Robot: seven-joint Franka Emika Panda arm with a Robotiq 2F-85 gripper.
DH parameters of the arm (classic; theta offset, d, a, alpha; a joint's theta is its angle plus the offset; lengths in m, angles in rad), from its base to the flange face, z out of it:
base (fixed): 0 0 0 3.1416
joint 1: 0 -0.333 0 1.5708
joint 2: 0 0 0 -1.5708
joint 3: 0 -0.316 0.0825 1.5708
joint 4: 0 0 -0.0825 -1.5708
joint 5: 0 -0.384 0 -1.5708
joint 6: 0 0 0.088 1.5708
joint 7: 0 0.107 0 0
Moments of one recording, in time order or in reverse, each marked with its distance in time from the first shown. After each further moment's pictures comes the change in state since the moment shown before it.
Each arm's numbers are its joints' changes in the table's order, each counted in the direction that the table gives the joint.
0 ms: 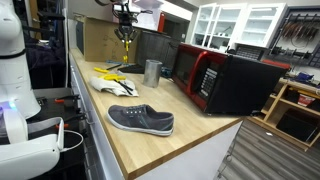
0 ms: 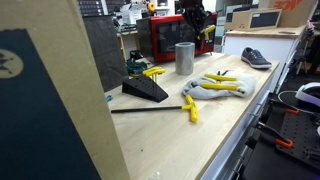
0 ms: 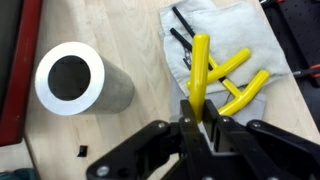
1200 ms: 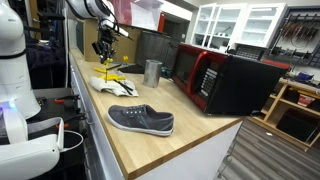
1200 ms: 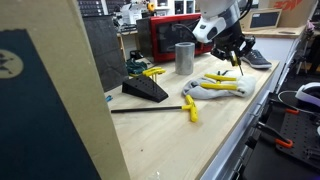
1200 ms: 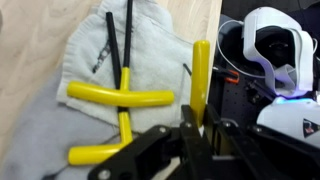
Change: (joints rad) arm -0.067 -0.142 0.000 0.420 0.000 0.065 -0.540
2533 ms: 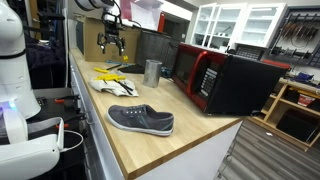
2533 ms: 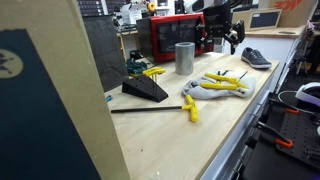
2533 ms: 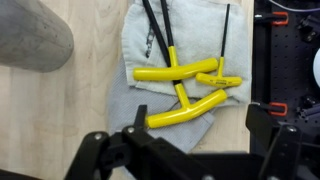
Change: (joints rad) arm 0.021 -0.073 0.056 -0.046 -0.106 0.162 0.147
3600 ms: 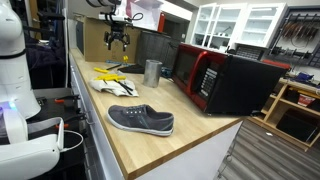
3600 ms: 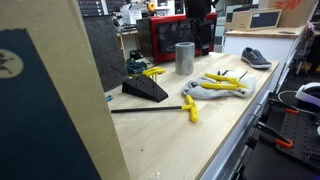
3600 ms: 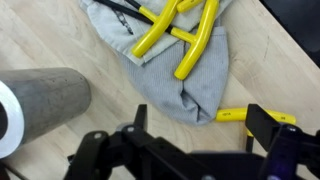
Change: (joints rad) arm 0.015 0.120 -0.021 -0.177 -0.143 -0.002 0.748
